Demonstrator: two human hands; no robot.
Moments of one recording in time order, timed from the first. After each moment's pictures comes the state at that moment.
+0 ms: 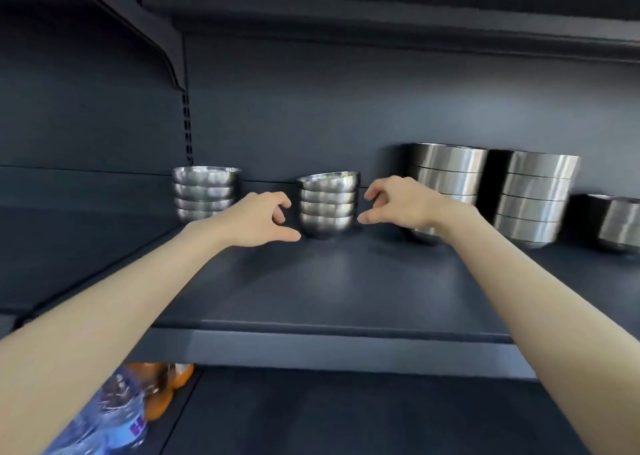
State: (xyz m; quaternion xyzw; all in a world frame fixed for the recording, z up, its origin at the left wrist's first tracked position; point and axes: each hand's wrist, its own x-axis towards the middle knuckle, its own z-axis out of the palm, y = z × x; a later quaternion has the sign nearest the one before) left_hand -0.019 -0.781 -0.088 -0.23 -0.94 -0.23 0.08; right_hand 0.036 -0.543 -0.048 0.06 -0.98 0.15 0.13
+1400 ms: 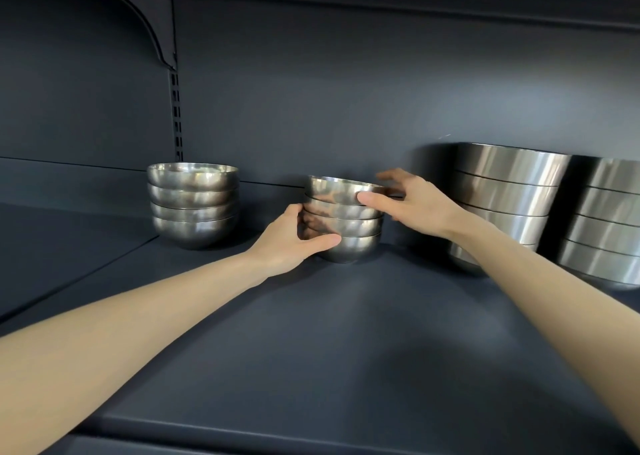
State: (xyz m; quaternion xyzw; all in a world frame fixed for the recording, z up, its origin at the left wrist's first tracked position) left_hand -0.092 -0.731 -0.131 -0.21 -0.82 -0.52 0.07; right_hand -0.083 -0.516 -0.070 0.11 -0.93 0.30 0.18
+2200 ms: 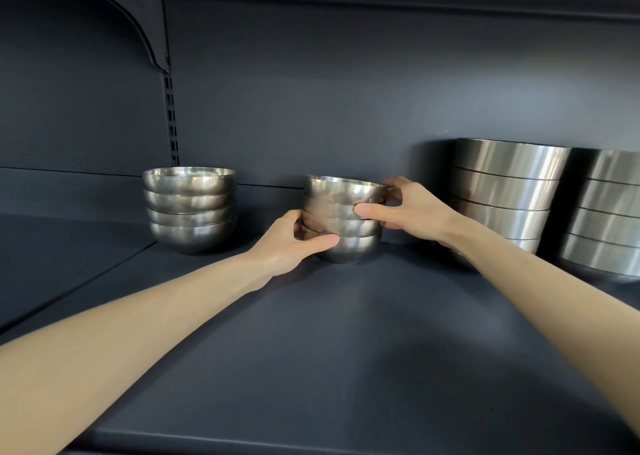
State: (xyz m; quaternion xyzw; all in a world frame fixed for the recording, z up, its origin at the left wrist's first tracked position) left_hand -0.101 -0.732 -0.134 -0.20 -0.80 -0.57 0.03; right_hand -0.091 -0.517 -0.083 0.10 -0.89 0.41 0.15
